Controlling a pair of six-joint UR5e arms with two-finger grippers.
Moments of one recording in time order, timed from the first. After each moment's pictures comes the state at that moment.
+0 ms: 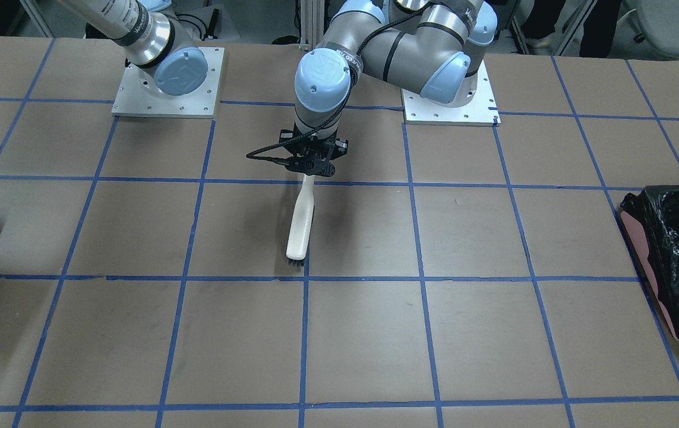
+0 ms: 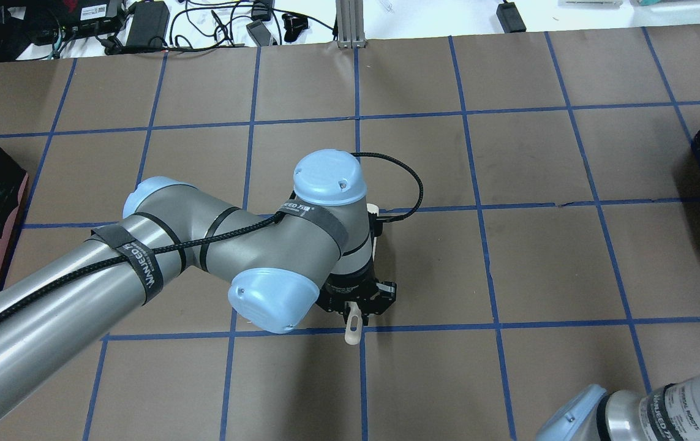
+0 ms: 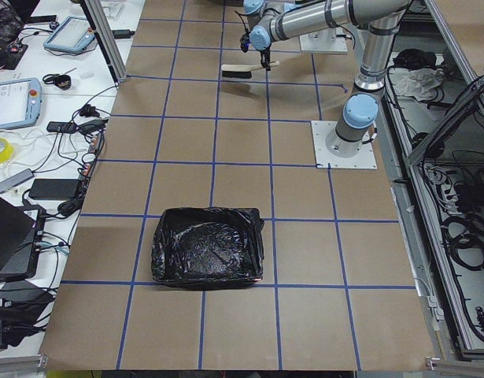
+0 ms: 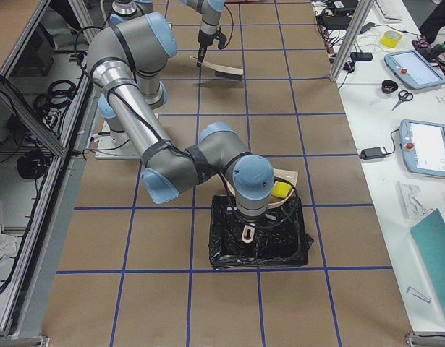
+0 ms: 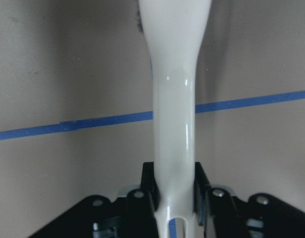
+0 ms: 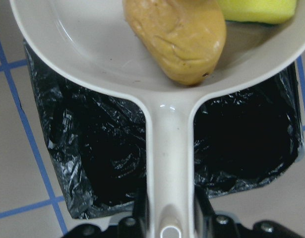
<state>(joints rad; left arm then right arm) -2.05 -1.77 -1.94 -1.24 1.40 -0.34 0.56 -1.07 1.11 -1.69 -1.50 -2.33</state>
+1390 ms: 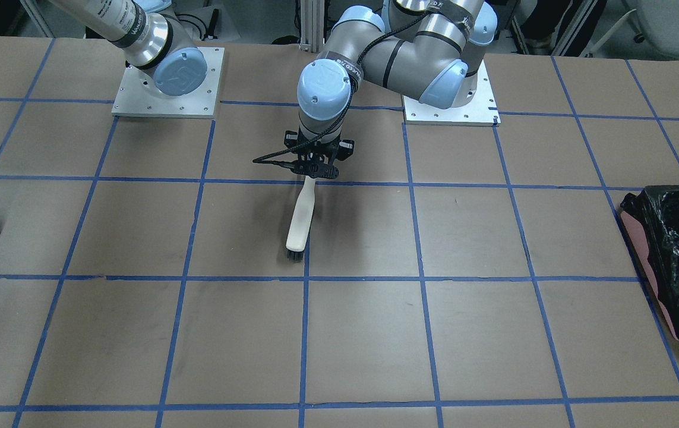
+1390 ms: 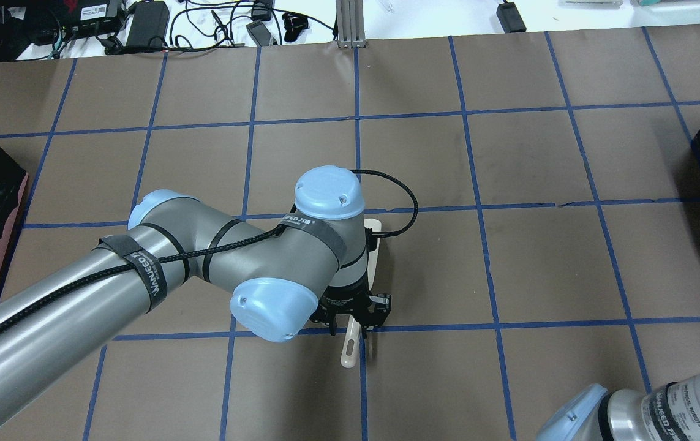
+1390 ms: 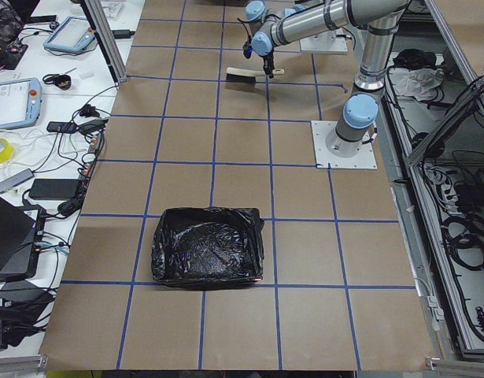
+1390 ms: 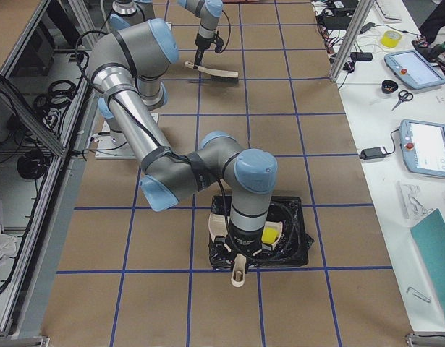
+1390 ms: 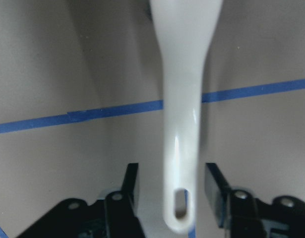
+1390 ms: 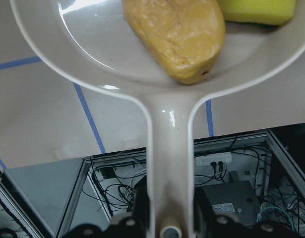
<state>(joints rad) -2.05 -1.78 -1.98 -1.24 1.41 -0.33 0.57 -1.05 1.09 -1.95 -1.83 -2.44</state>
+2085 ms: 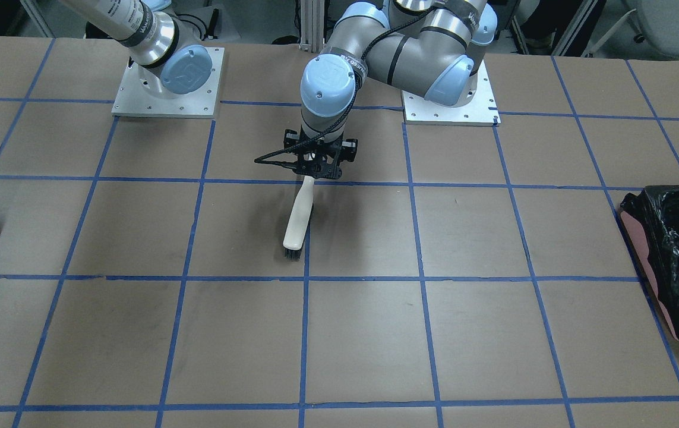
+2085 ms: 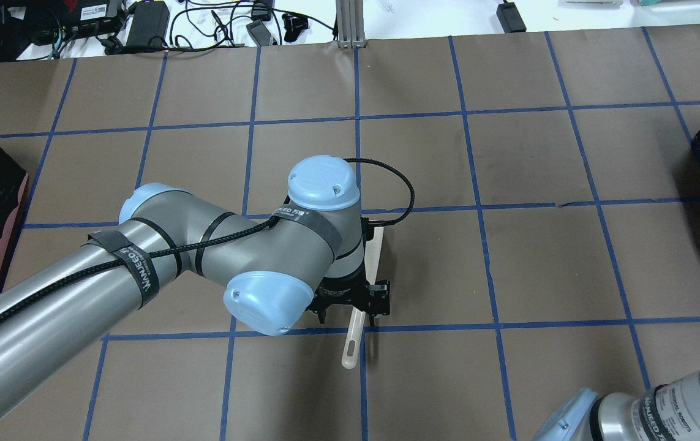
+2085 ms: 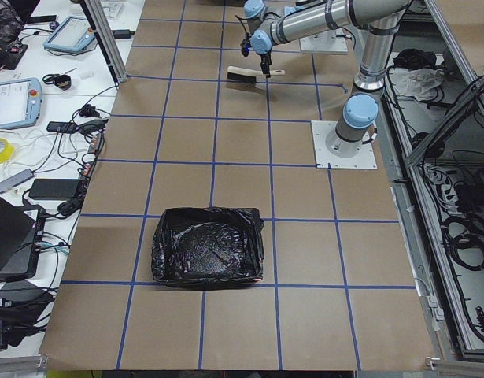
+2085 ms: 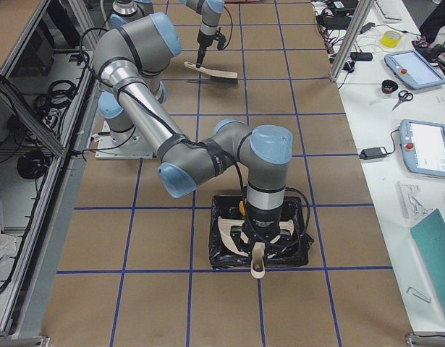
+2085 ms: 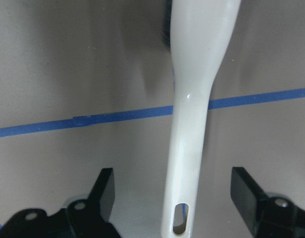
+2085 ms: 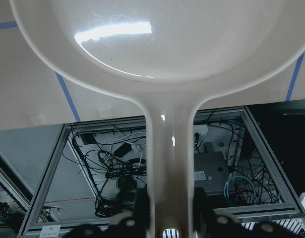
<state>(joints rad) -2.03 -1.77 -1.96 -1.23 1.42 -0.33 0.63 -1.06 1.09 -2.08 -1.90 -2.48</state>
